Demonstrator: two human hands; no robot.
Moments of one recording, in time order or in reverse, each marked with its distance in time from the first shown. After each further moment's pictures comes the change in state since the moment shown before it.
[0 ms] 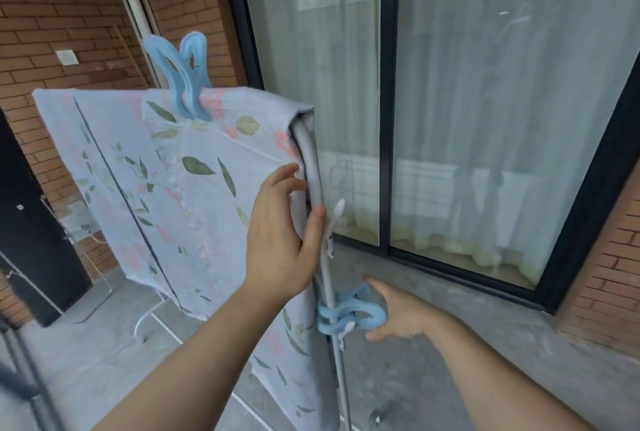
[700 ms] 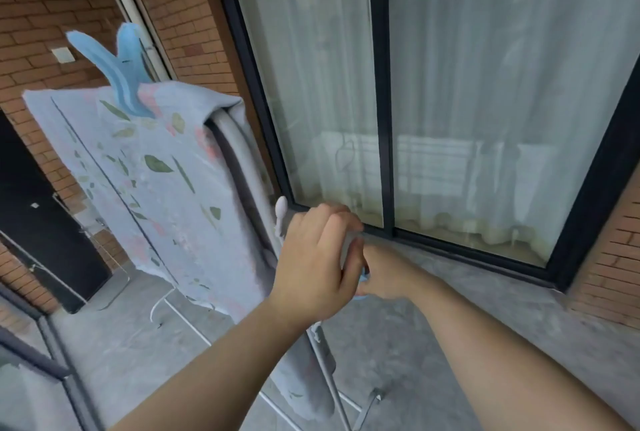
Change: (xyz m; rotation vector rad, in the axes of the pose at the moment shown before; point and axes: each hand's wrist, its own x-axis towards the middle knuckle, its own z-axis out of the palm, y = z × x) left_hand -0.020 0.060 0.087 0.155 -0.202 0.262; right_hand 0.024 0.028 -0.052 -0.157 0.198 -0.232
